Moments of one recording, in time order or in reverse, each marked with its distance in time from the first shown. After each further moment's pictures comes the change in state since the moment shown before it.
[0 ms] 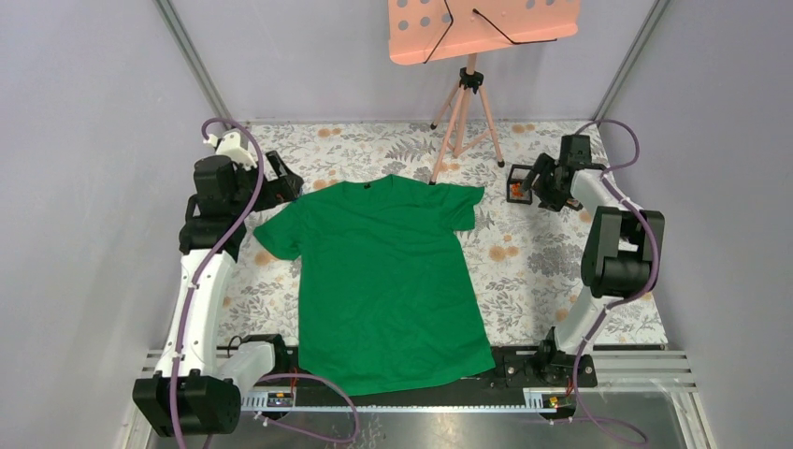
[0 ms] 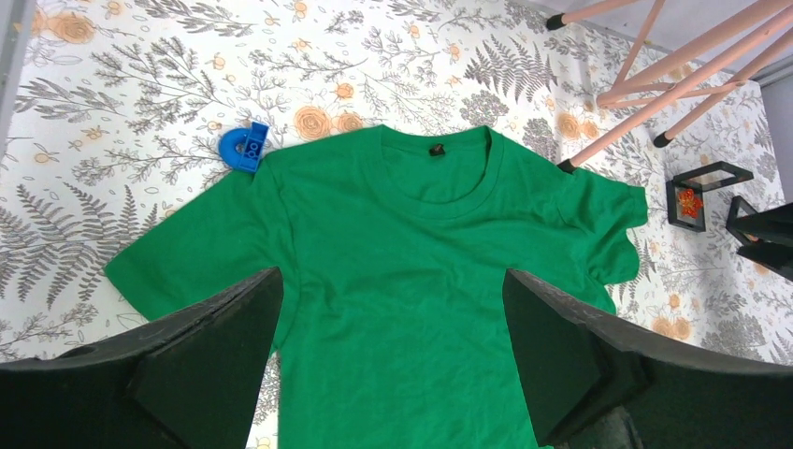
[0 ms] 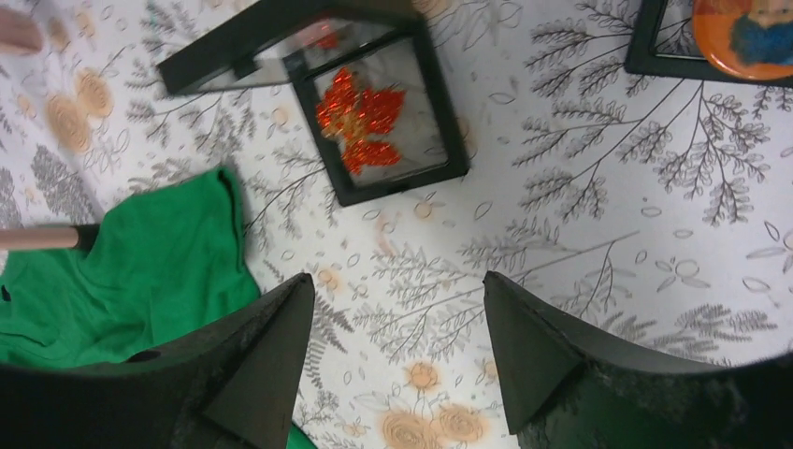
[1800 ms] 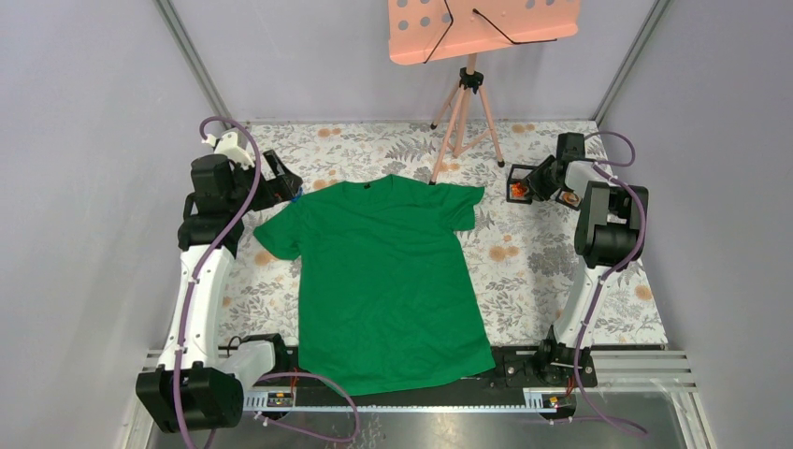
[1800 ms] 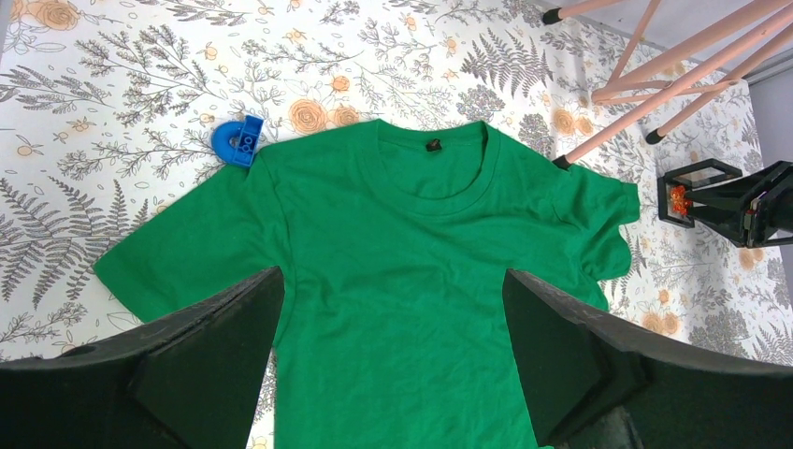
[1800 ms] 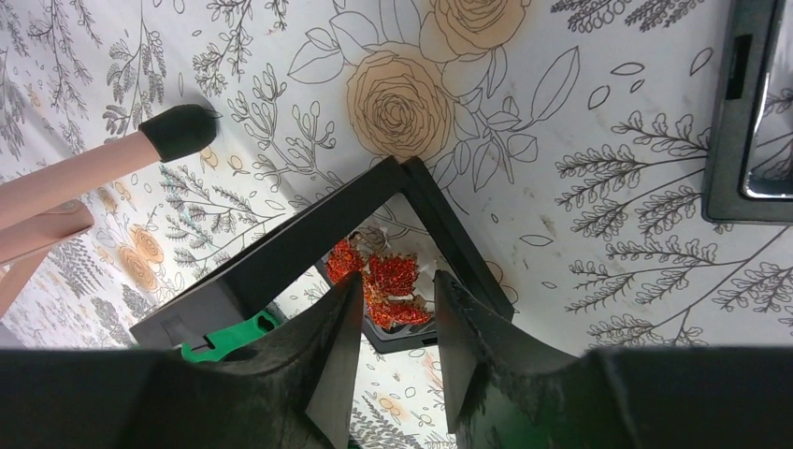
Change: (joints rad) left arm 0.043 0.026 0.000 0.006 0.063 -0.007; right arm -0.052 0.308 0.182 0.084 -0.063 0.276
